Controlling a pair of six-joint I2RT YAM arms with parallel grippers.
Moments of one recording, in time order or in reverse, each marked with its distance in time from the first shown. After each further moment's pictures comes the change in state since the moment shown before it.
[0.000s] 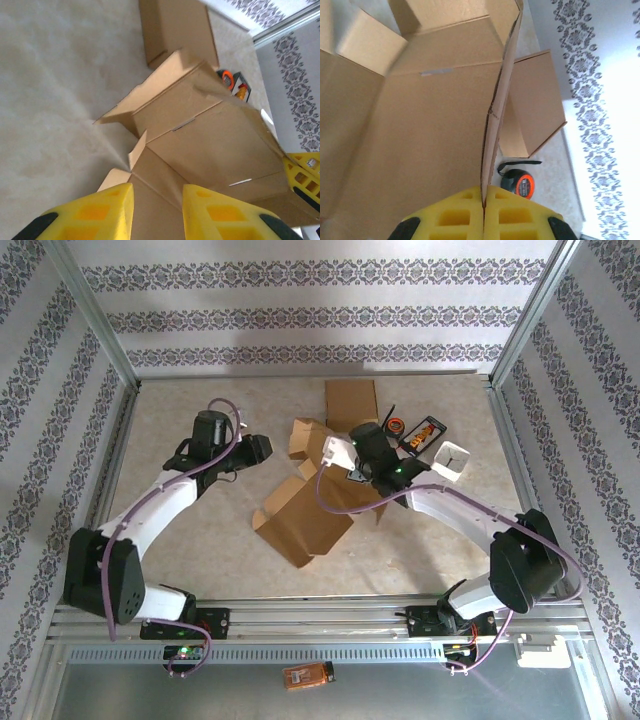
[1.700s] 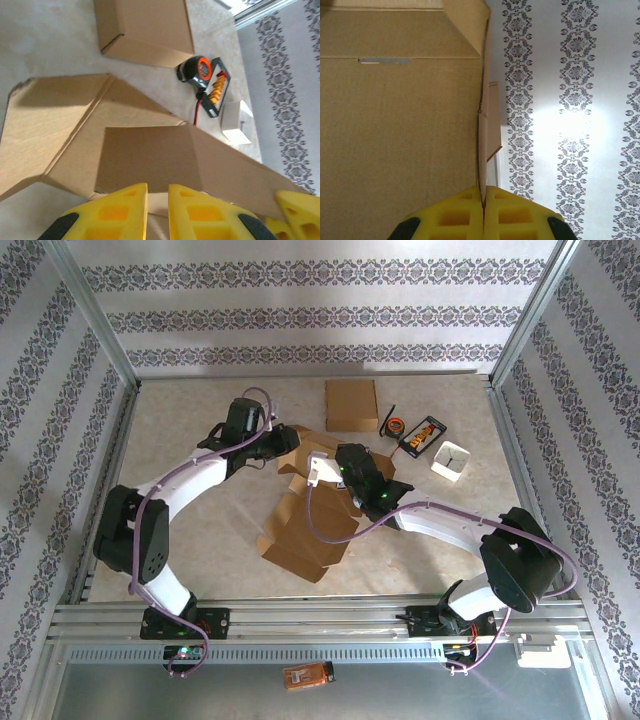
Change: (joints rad) left arm -0.103 0.253 0.183 0.068 0.030 -0.062; right arm 0.129 0.007 -0.145 0.368 0.208 -0.280
